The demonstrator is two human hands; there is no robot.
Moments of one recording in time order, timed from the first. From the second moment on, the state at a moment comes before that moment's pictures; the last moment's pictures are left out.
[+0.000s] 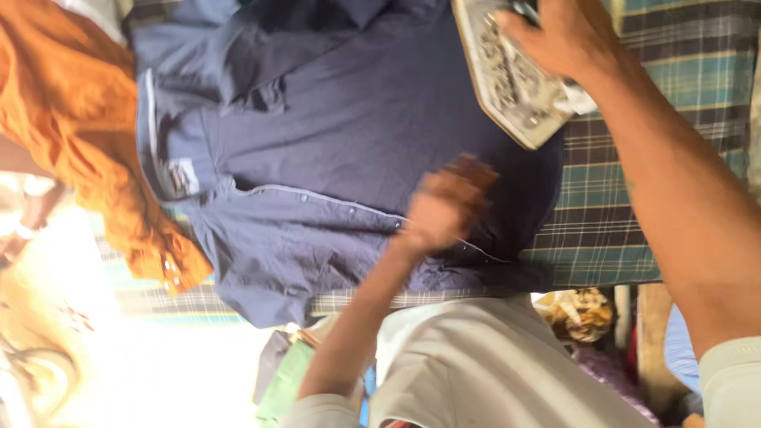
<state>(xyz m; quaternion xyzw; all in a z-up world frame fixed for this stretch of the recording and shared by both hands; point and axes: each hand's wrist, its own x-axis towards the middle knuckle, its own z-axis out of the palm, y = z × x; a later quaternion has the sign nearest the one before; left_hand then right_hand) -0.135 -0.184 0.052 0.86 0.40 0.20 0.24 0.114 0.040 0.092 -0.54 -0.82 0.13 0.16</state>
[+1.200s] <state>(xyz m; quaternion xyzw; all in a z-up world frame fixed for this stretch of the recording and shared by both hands) -0.663 -0.148 0.006 0.35 0.79 0.41 0.30 -0.232 -0.037 0.136 -0.40 -0.89 0.21 0.07</state>
